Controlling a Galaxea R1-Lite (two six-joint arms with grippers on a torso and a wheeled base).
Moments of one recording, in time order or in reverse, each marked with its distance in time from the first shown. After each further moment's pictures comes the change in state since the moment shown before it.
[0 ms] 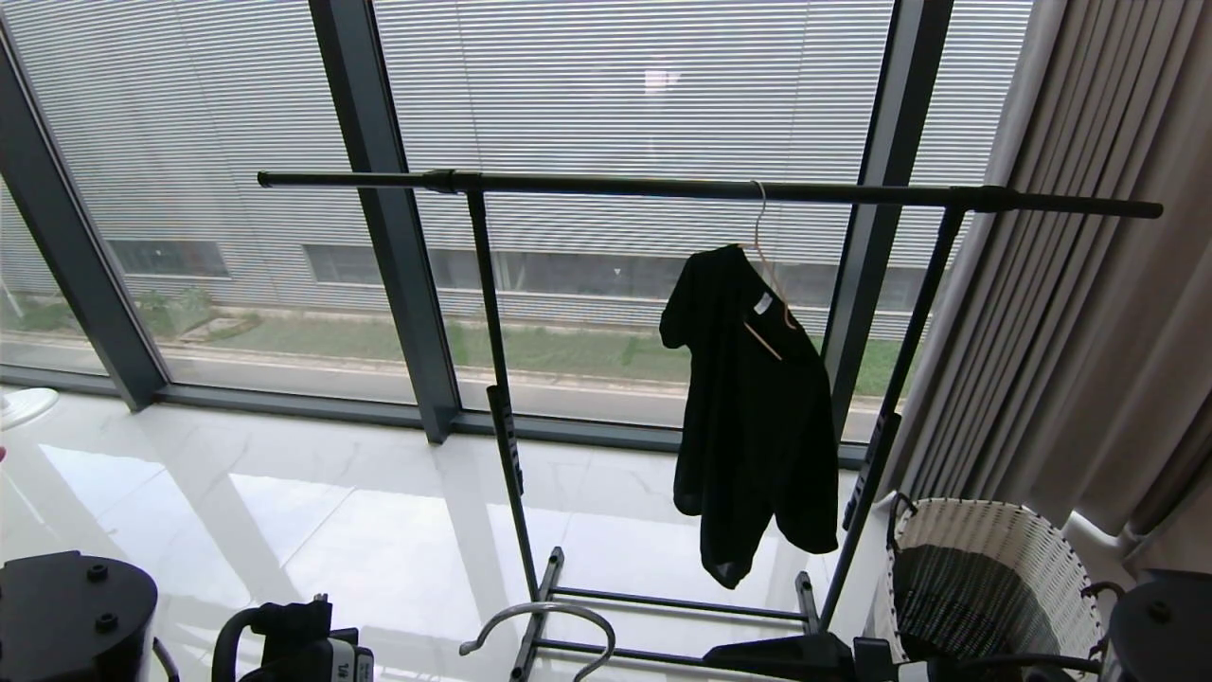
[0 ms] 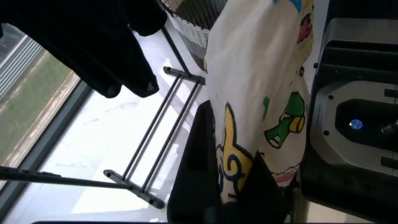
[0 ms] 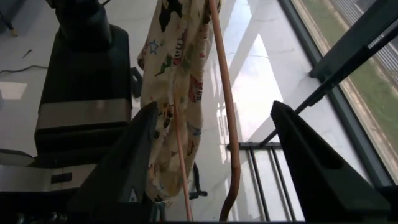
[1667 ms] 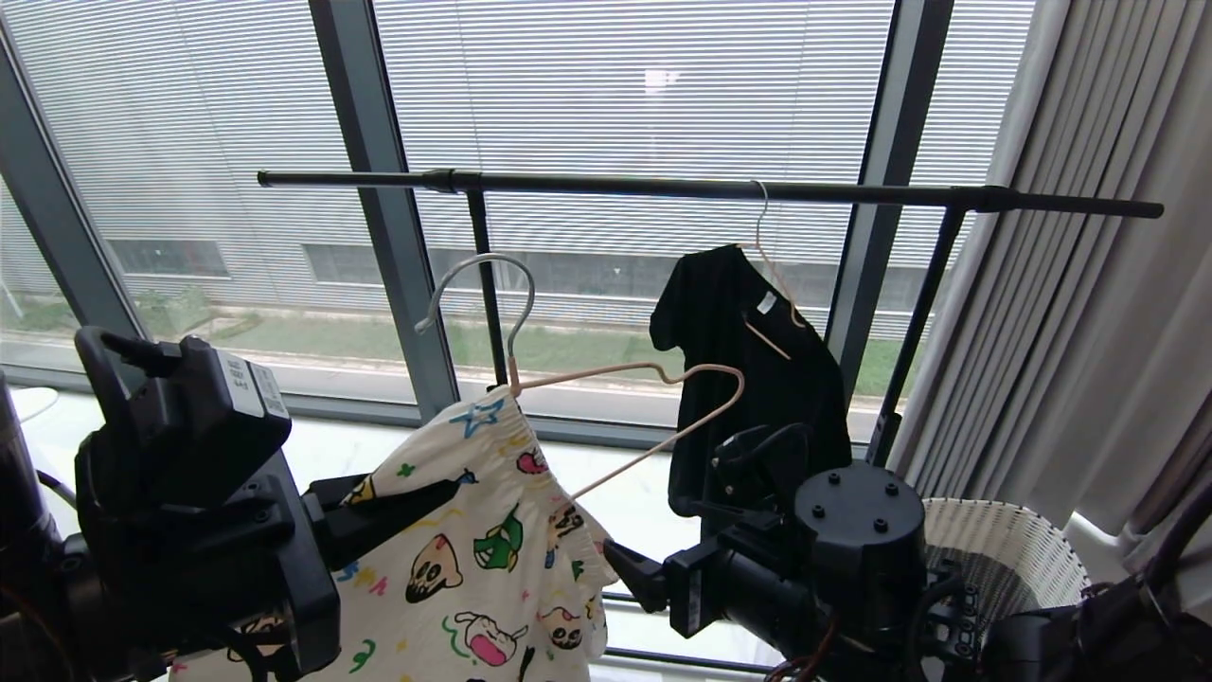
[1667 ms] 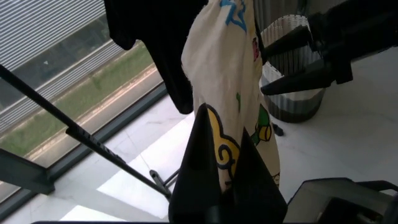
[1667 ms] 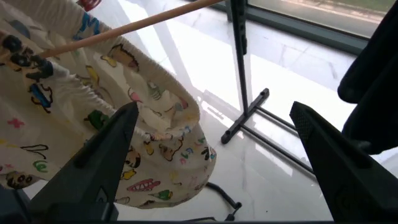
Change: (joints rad) left arm 0.200 -0.023 -0.241 -0.003 0.091 -0.124; right arm -0.167 0.423 -0.294 -0.135 -0.377 0.565
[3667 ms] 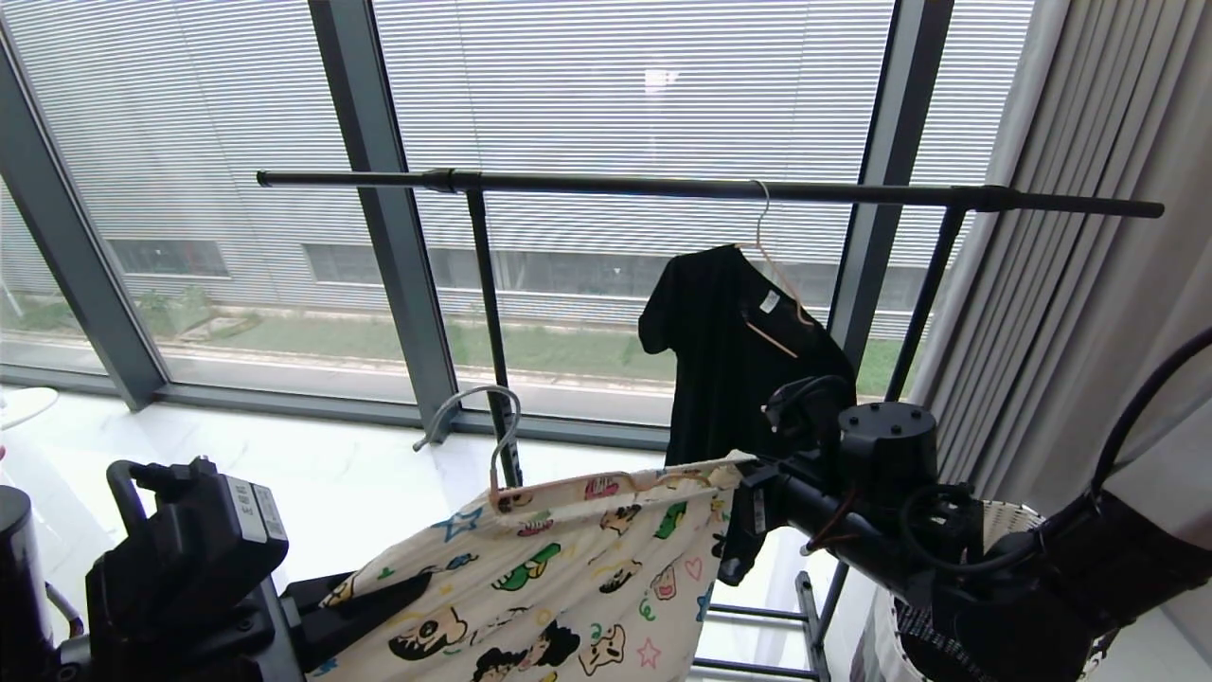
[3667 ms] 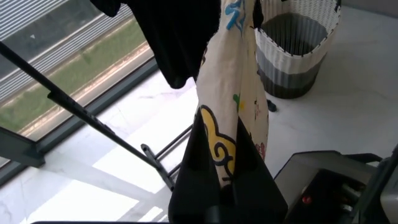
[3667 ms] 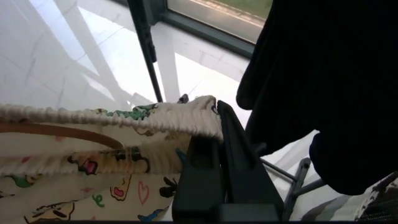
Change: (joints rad) left arm 0.047 -0.051 0.190 -0.001 0.000 0.000; right arm -0.298 0.056 -0.043 0.007 0.012 -0.257
